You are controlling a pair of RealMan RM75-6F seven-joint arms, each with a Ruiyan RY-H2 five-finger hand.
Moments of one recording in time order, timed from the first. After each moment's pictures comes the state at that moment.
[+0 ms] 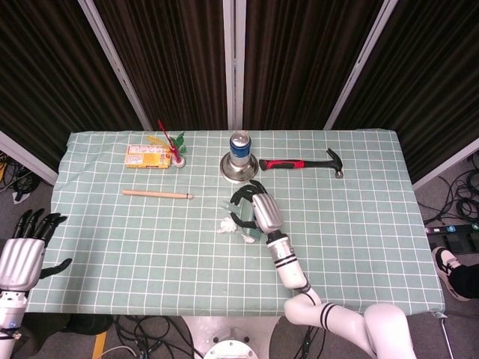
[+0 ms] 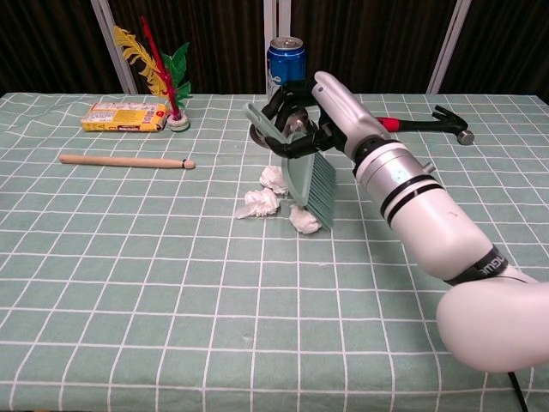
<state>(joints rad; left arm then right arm) -0.11 -1.17 -0.04 -1.54 1.53 1.51 0.05 0.79 -2.14 0.35 -0.85 -1.36 1.14 0.32</state>
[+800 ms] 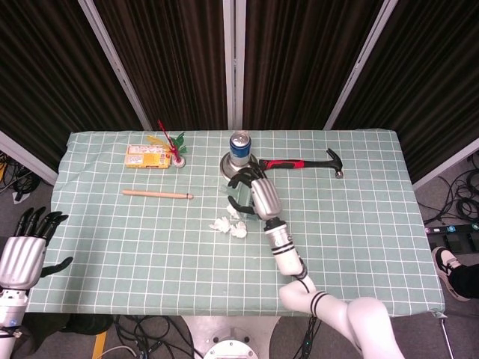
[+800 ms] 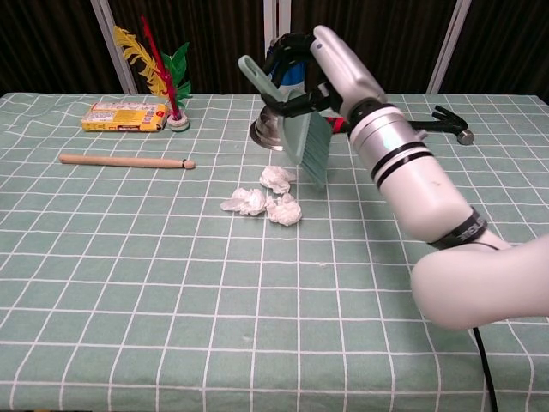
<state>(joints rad) -0.12 -1.18 -0.04 -1.53 1.54 1.51 0.04 0.90 -2.16 0.37 -0.67 -1.39 1.23 0.43</state>
